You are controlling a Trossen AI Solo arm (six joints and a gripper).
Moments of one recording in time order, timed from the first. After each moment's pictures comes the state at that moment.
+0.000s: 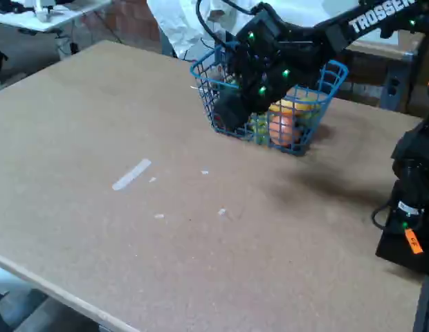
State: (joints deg) arm -0.6 80.7 43.1 -7.6 0.0 5.9
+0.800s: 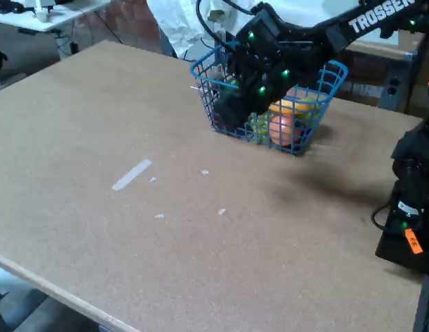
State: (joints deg) arm -0.6 80.7 43.1 -6.9 0.0 6.6
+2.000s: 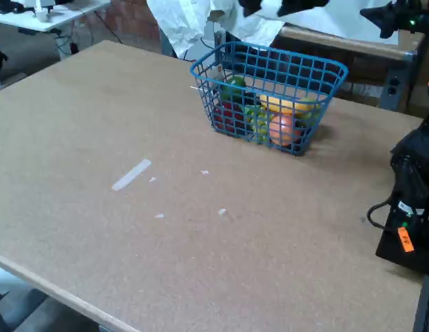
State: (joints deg) arm -16.4 79.7 82.3 -47.8 8.6 18.4
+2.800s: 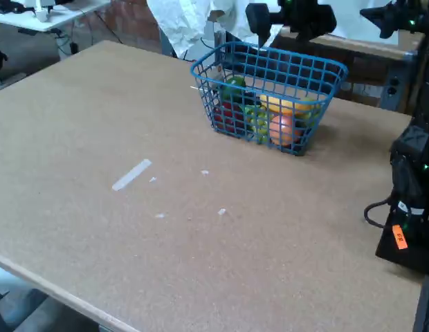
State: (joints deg) arm -28.3 93.5 82.1 -45.1 3.3 14.8
